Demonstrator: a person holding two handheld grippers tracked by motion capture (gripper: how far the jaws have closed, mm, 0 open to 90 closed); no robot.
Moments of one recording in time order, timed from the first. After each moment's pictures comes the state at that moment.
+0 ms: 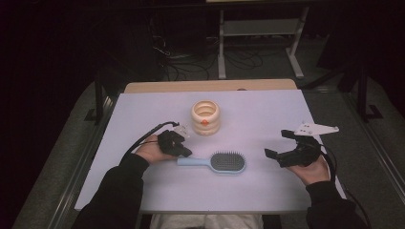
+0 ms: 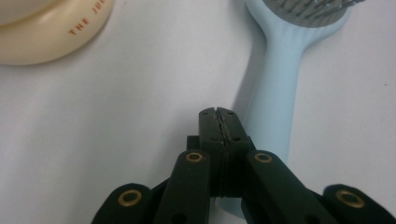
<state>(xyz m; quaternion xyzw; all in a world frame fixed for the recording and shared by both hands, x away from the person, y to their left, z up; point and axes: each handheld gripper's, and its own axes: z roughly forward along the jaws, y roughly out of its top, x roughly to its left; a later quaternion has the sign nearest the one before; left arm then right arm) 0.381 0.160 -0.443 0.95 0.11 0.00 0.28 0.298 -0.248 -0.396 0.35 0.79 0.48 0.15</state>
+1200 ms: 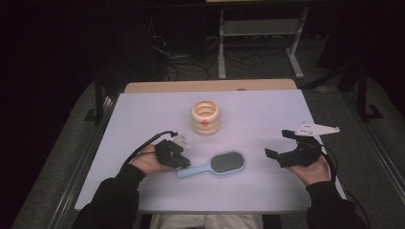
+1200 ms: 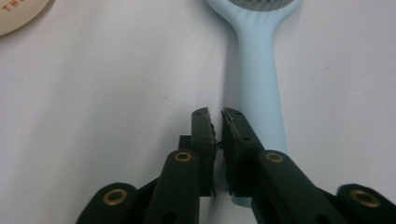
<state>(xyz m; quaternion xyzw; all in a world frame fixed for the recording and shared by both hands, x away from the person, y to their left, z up) 0.346 0.163 -0.436 0.95 0.13 0.00 0.27 0.296 -0.249 -0.395 0.36 0.79 0.48 0.16</state>
